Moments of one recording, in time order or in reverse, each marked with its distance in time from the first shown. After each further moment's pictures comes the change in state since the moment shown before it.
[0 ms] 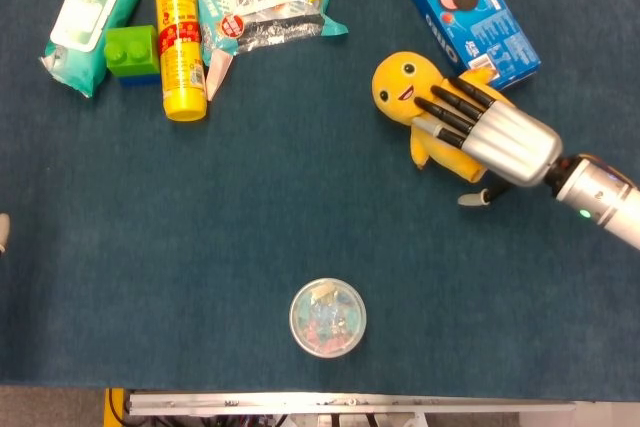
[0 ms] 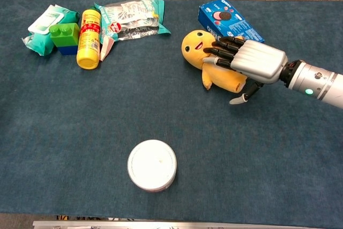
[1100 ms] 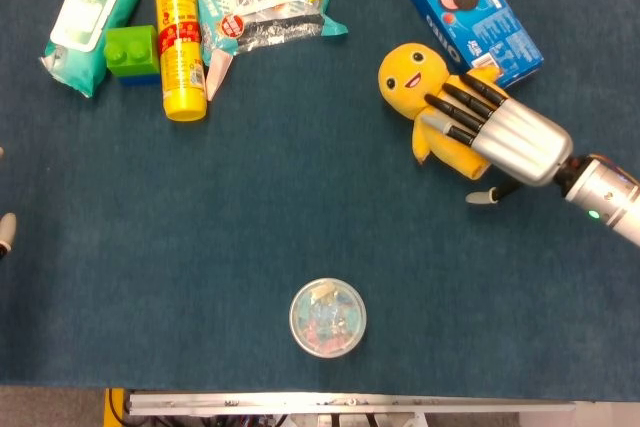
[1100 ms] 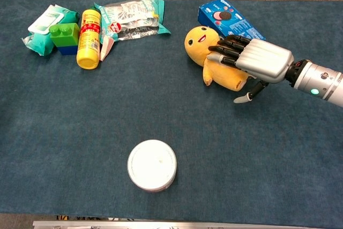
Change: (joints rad) left arm -0.015 -0.003 0.000 0.000 -0.011 -0.030 0.001; right arm -0.006 0.011 -0.027 -0.004 0.040 0.030 -0.014
